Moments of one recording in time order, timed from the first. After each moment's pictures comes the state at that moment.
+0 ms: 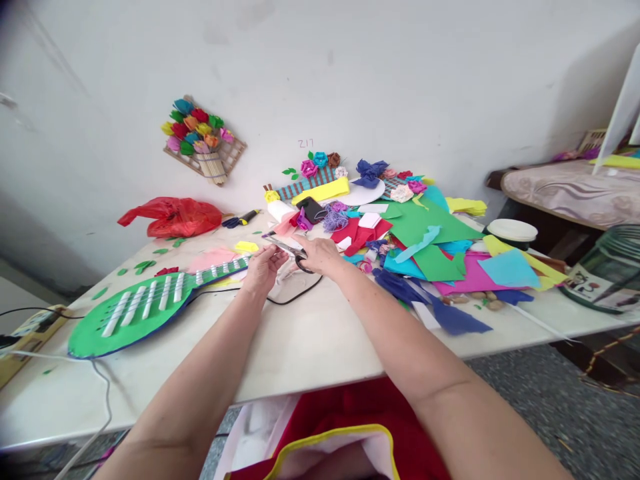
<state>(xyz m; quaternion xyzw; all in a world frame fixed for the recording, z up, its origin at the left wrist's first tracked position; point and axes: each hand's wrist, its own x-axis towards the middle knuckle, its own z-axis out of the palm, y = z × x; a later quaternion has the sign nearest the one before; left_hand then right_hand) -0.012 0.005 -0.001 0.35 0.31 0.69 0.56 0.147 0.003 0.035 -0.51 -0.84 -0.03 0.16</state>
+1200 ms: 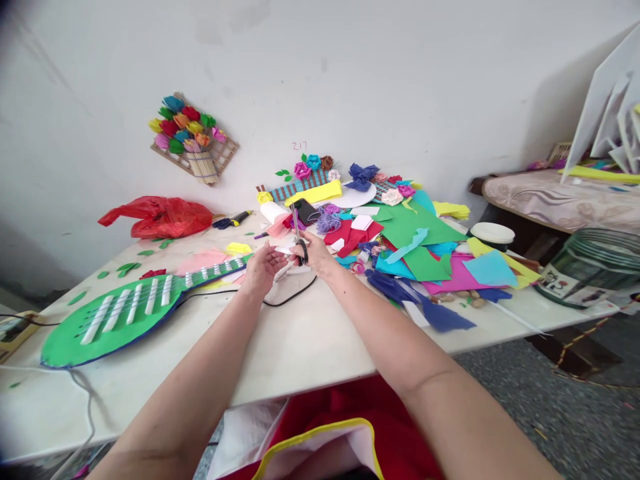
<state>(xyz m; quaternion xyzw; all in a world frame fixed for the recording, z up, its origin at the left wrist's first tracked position) -0.004 0.006 -0.001 0.34 0.34 0.66 0.57 0.138 0.009 0.017 -0.34 -0.56 0.55 0.52</state>
